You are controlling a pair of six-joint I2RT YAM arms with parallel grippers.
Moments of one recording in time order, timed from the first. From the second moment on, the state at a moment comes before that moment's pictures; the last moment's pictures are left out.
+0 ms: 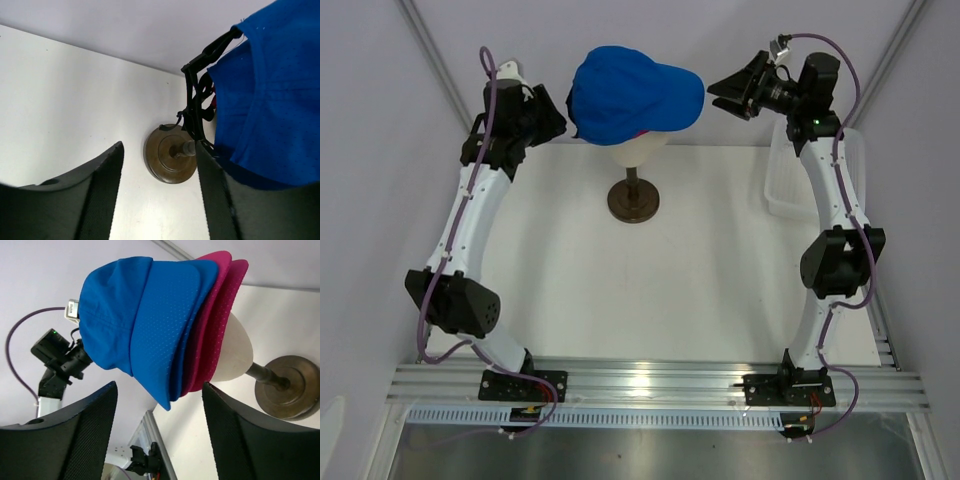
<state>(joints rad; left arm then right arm) -0.15 1.65 1.84 -0.57 -0.05 -0.44 0.06 2.02 2.14 -0.09 -1.00 0.98</state>
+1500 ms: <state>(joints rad) -0.14 1.16 1.53 -0.60 0.13 -0.40 0.23 1.78 1.78 -0.03 -0.51 0.79</state>
